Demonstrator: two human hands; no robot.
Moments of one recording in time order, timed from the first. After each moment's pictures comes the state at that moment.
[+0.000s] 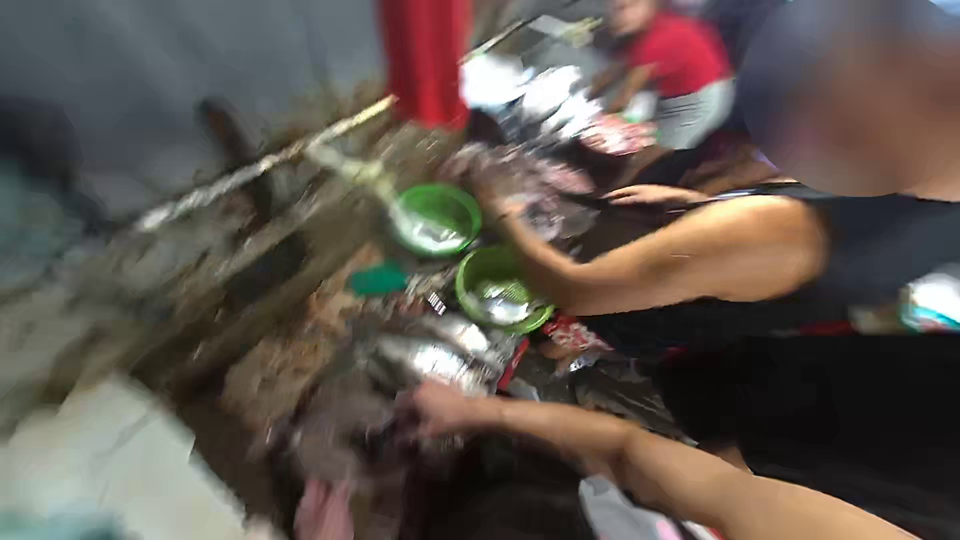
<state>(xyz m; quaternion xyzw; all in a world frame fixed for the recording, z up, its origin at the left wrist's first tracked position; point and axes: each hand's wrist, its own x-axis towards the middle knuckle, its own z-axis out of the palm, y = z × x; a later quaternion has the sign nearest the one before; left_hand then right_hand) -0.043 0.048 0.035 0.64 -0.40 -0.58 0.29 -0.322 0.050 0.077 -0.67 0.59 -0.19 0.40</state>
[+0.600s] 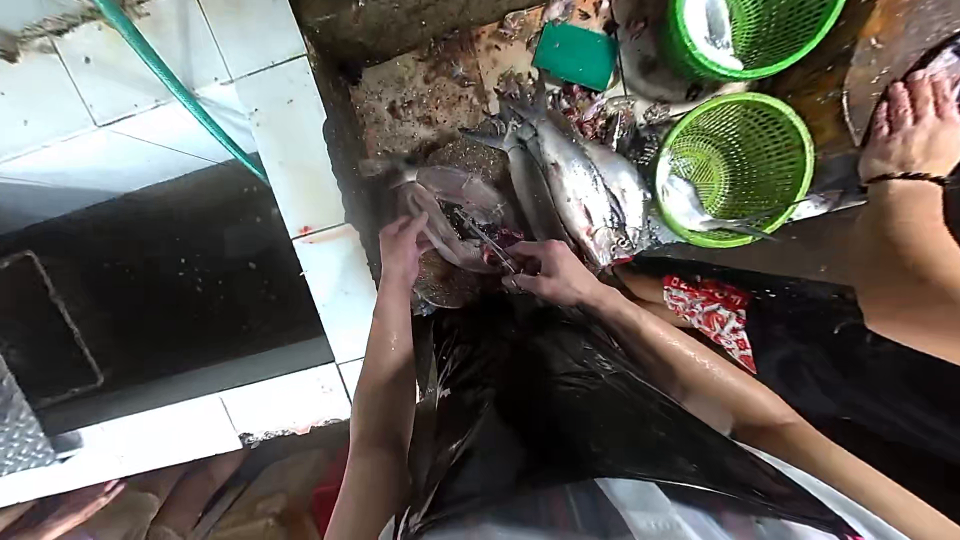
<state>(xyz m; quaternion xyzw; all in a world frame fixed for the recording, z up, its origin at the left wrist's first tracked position) -0.022 0.018 -0.002 0.62 -0.24 -0.64 0.38 -0.294 0.091 0.054 -0.62 0.57 -0.13 0.53</state>
